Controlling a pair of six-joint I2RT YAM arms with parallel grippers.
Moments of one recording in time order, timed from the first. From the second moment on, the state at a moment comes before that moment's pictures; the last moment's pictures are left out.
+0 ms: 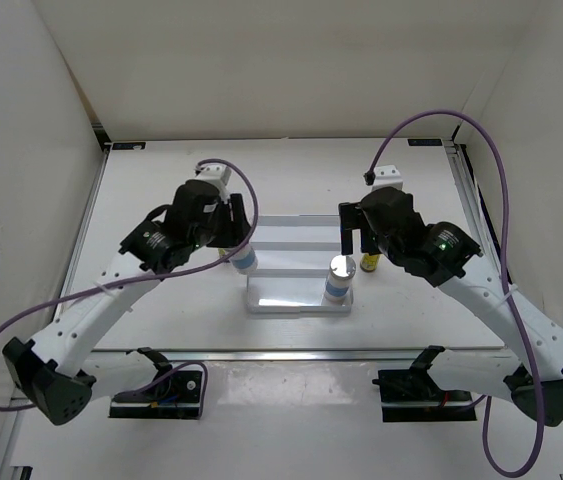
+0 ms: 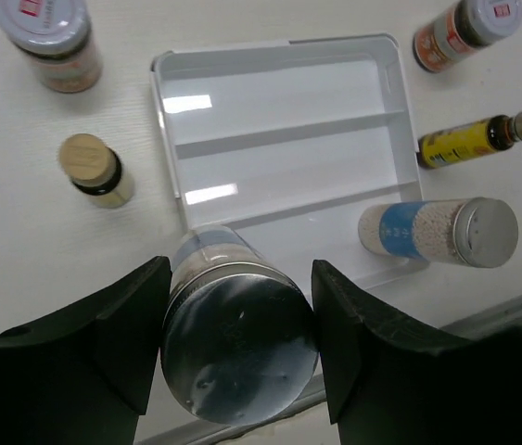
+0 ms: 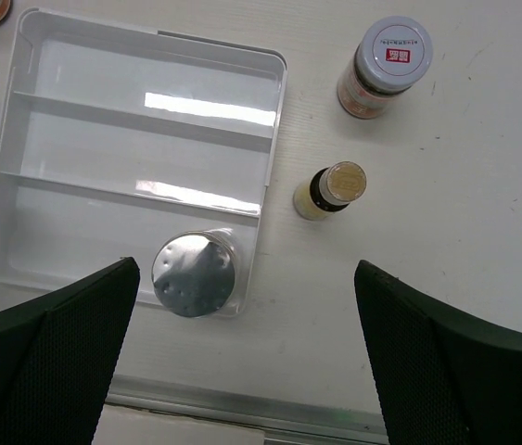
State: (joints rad) left arm -0.62 1.13 1.21 -0.68 -0.15 -0.46; right arm 0.80 1.12 1.30 -0.93 0.46 0.38
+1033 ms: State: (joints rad) left arm -0.84 1.39 1.09 -0.46 -0.23 -0.52; right arm 0.77 1.16 1.27 -0.98 0.55 0.39
